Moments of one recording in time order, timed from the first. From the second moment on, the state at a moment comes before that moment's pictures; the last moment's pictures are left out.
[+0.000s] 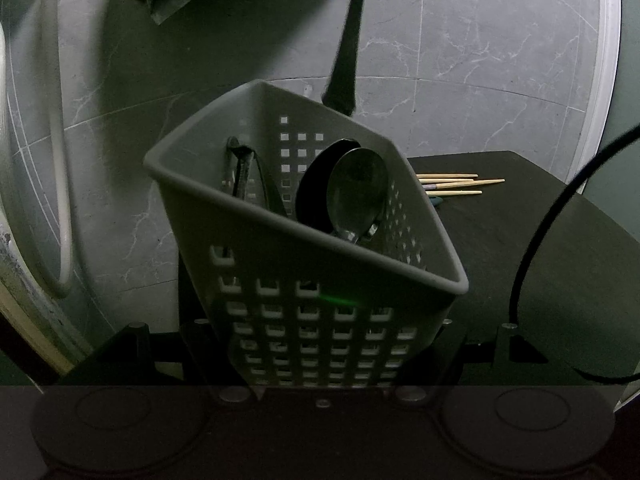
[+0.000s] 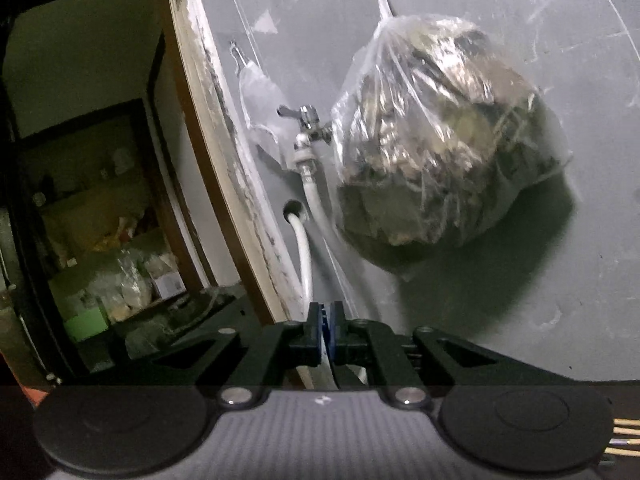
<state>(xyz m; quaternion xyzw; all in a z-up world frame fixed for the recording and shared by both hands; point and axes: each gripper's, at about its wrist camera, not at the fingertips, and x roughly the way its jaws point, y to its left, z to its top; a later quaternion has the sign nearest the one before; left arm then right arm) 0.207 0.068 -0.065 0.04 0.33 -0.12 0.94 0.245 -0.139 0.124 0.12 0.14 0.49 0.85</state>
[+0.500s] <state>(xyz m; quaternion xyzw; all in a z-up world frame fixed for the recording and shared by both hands) 0.208 0.069 -0.064 0.04 0.32 -0.12 0.94 0.239 -0.135 0.140 0.13 0.16 0.51 0.84</state>
